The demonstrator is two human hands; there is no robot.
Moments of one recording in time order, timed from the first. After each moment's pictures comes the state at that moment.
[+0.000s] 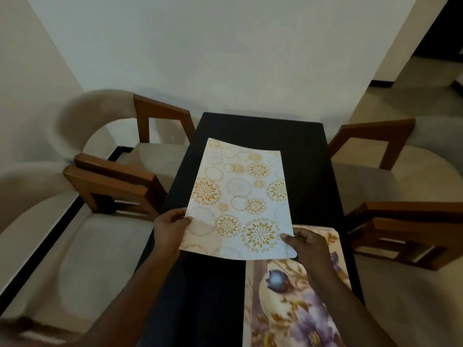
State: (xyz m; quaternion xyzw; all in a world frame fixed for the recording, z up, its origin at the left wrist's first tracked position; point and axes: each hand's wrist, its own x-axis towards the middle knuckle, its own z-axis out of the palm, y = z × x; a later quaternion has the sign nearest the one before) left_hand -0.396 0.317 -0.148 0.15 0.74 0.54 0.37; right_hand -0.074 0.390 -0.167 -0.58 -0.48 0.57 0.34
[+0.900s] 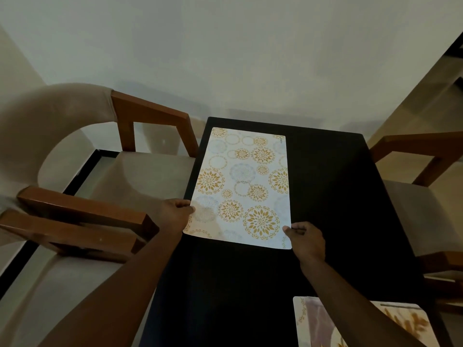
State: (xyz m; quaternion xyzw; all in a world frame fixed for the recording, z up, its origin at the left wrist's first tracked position) left_hand -0.601 0.569 -0.281 0.18 0.79 0.42 0.40; right_hand -0.264 0.623 -0.305 -0.75 -0.47 0.38 0.26
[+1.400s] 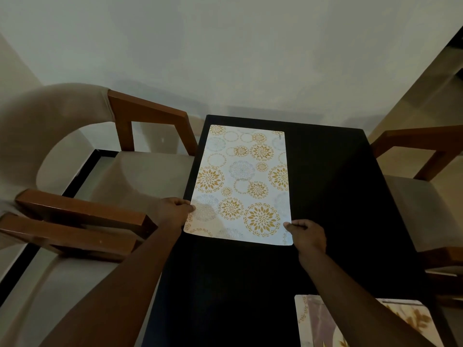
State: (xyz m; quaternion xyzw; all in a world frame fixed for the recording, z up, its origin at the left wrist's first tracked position) left_hand -0.602 0.578 -0.272 0.17 0.80 0.41 0.41; right_hand -0.271 0.633 -0.306 -0.76 -0.38 0.43 0.30
